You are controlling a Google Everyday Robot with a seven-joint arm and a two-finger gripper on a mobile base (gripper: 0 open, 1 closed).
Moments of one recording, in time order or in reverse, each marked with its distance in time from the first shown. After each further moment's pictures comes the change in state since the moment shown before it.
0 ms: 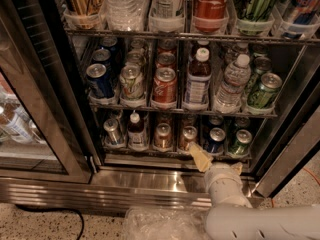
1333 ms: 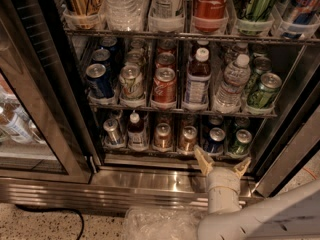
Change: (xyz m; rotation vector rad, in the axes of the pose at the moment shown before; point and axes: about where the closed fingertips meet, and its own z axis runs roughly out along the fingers) arm -0.002 -0.024 0.018 0.054 -0.286 -0.266
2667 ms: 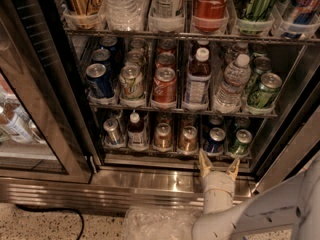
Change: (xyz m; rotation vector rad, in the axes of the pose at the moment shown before) arm 0.036 -0.003 0.008 0.032 0.021 -0.067
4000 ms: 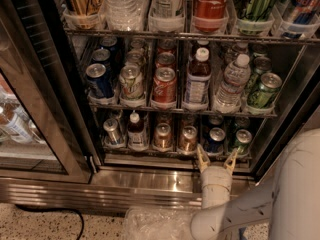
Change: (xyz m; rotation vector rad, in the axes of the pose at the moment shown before) arm -0.003 0.009 0.023 -0.021 -0.106 -0.103
